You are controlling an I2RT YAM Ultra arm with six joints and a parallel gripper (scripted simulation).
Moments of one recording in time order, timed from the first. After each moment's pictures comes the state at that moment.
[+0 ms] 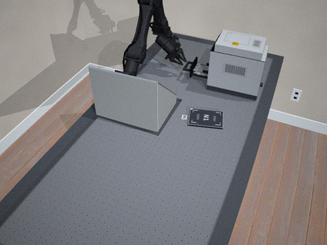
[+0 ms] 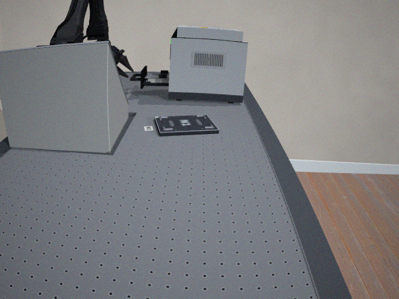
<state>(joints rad) 1.50 1.42 0.97 -0.35 0.87 -0.03</state>
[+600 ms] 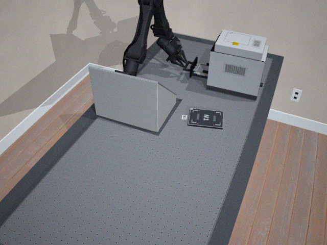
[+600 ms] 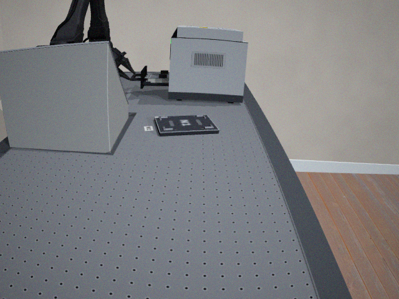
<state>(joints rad) 1.47 1.44 0.96 -0.29 0.85 -0.06</state>
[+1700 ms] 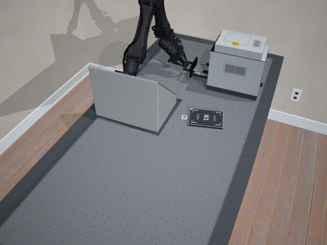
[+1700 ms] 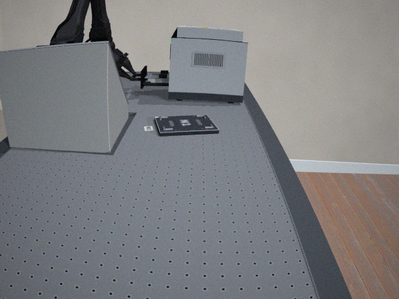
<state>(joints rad) 1.44 1.47 0.96 -0.23 0.83 -0.09</state>
